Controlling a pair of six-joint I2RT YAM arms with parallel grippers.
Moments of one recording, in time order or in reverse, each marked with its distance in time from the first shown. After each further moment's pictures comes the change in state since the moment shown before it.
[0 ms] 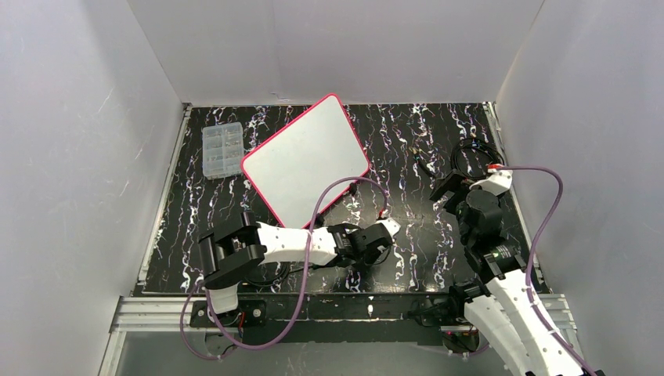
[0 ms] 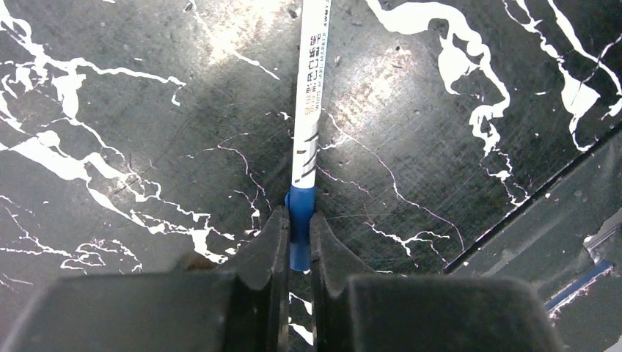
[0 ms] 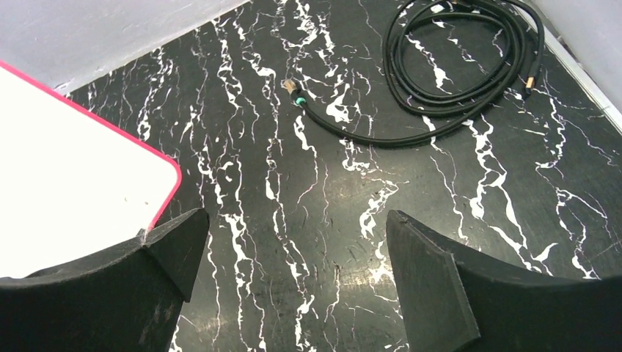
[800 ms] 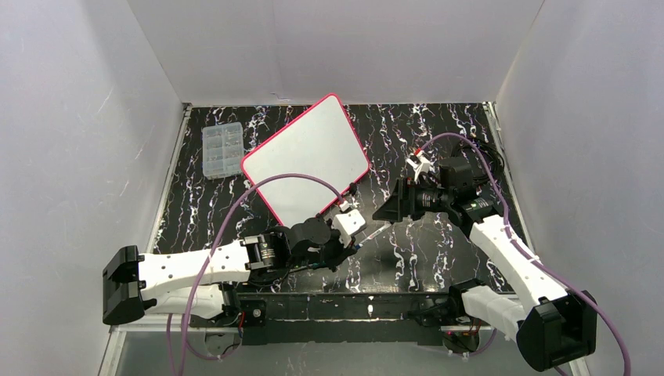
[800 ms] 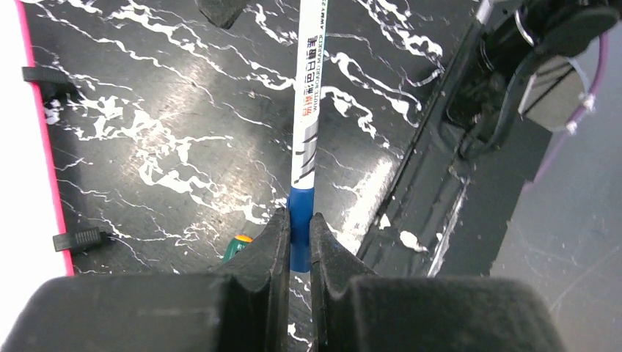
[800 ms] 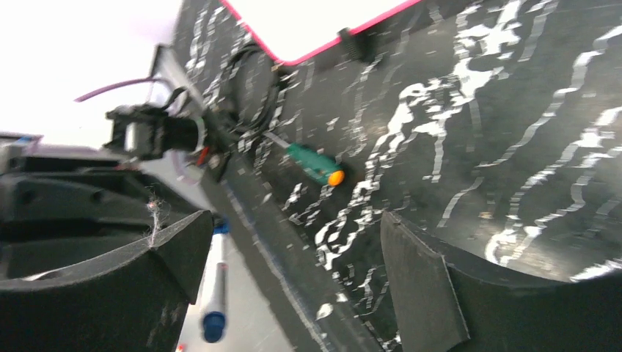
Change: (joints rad) left arm 0.003 -0.680 -0.323 0.188 0.040 0.230; right arm -0.001 0.450 0.210 -0.137 -1.180 -0.101
